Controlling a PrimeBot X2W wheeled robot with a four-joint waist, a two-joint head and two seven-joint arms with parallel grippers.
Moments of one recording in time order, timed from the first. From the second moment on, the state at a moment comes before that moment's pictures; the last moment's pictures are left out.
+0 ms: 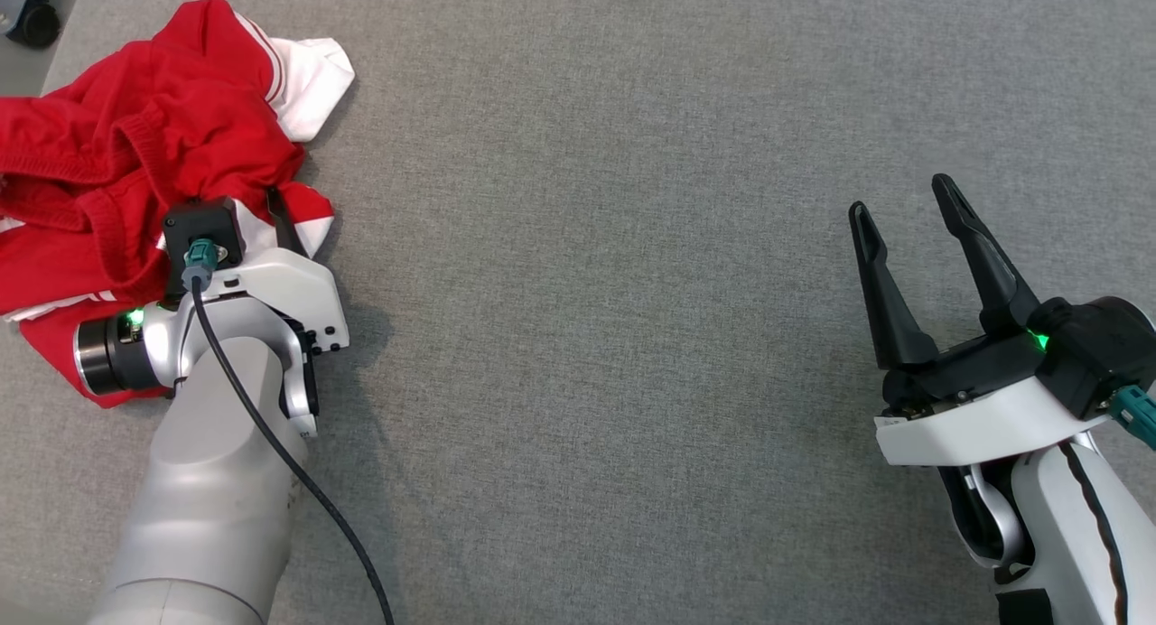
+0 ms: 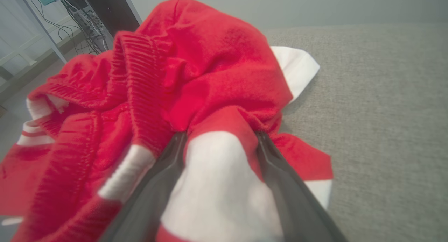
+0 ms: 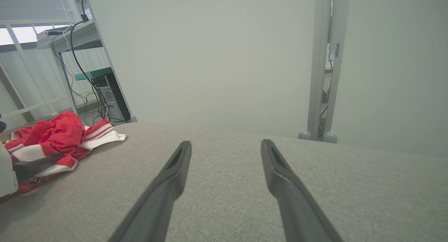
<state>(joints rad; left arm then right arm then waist) -0.81 0.06 -0.10 1.06 -0.19 0.28 -0.26 -0.34 -0.22 0.27 0.05 0.29 0.13 -0.26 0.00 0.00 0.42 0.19</state>
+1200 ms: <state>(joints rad) -0.52 0.08 0.08 0.24 -0.07 0.15 -0.26 -0.30 -0.13 0.23 0.06 0.33 0.13 -0.26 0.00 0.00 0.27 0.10</state>
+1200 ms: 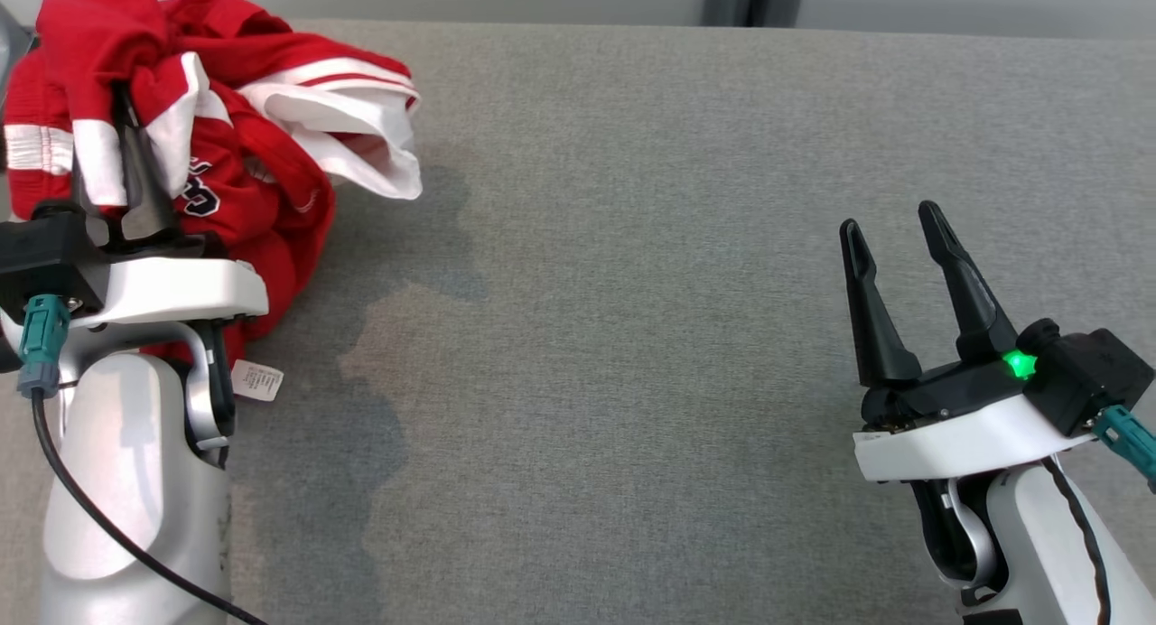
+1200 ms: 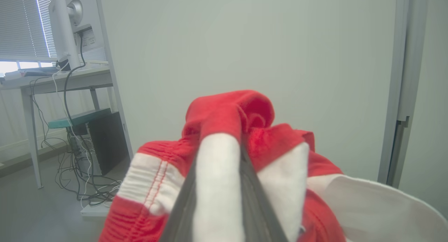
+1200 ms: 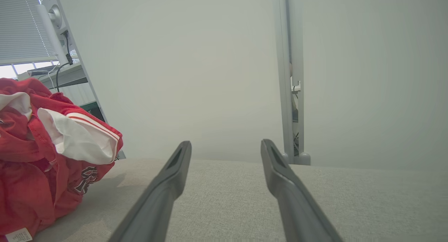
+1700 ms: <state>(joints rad) -0.50 0.13 0.14 0.23 -0.03 0.16 -0.26 -0.28 -0.11 0.21 0.06 0.33 0.13 -0.26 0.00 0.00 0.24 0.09</state>
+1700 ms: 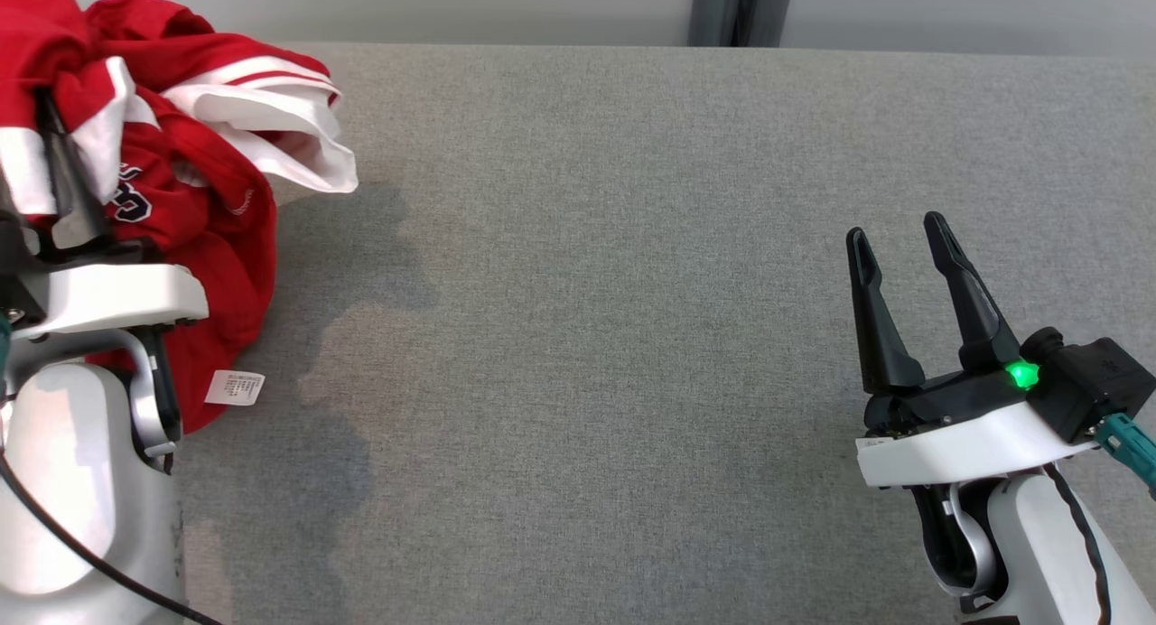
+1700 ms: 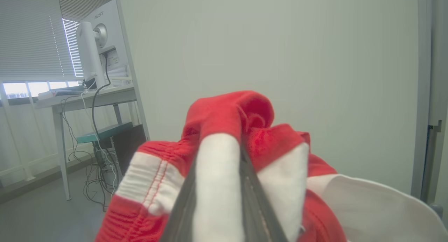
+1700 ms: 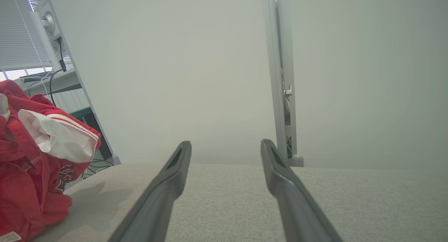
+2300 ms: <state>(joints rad) -0.48 0.13 0.07 0.13 -0.01 0.11 -0.26 -0.27 -0.10 0.22 0.06 0.33 0.13 -0.26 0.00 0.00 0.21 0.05</state>
